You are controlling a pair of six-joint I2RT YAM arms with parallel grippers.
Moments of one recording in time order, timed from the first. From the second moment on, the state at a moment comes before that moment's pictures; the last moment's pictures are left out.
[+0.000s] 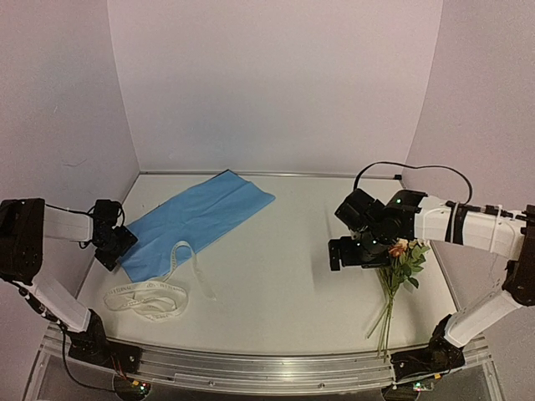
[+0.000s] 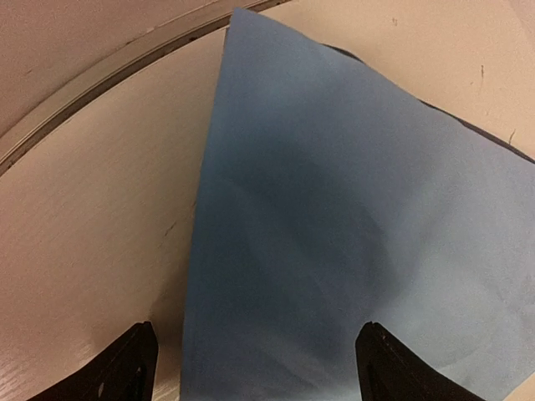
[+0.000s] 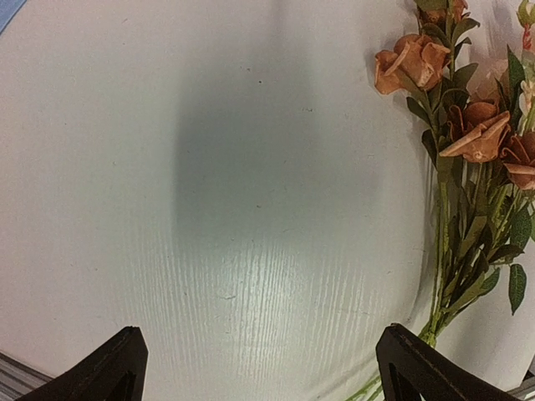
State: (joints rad) left arm 0.02 1.51 0.65 -0.20 -0.15 -0.94; right arm 0.83 1.46 1.11 -0.91 0.21 0.73
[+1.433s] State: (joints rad) left arm 0.03 2.07 1.36 -0.18 0.03 -0.64; right arm 0.74 1.69 1.27 -0.86 0.11 0.76
